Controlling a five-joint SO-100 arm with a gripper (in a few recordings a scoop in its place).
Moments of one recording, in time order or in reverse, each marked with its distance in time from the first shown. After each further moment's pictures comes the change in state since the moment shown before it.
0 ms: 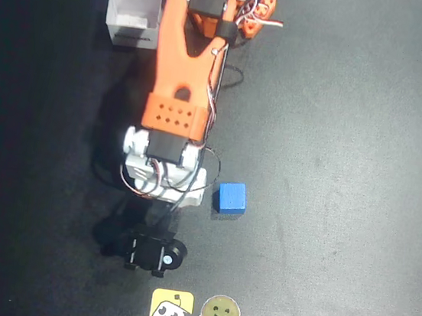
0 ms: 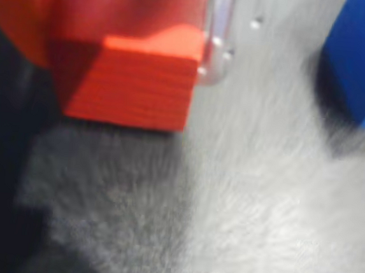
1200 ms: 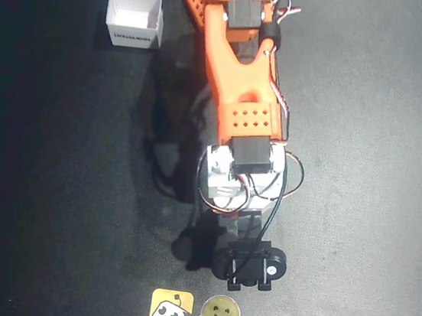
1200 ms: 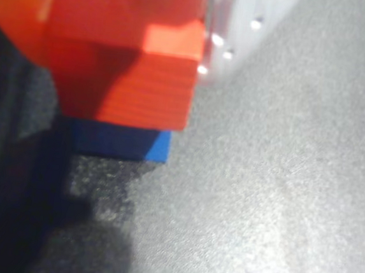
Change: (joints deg) arm -17.6 -4.2 -17.1 14.0 2.6
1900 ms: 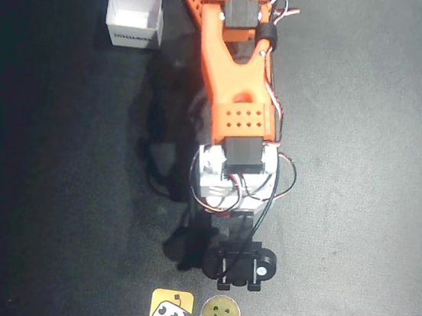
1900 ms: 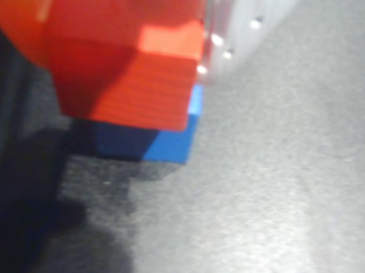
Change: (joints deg) arm 1.4 0.0 1.8 -0.7 0.2
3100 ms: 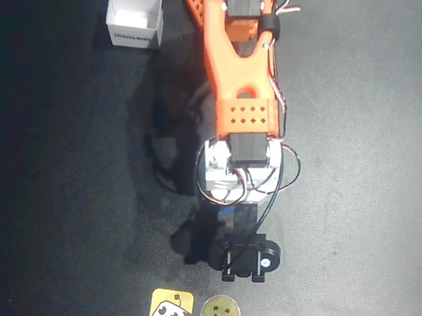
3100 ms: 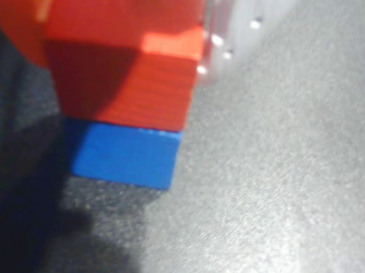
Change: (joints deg) arm -0.9 4.4 8.5 -2.9 1.1
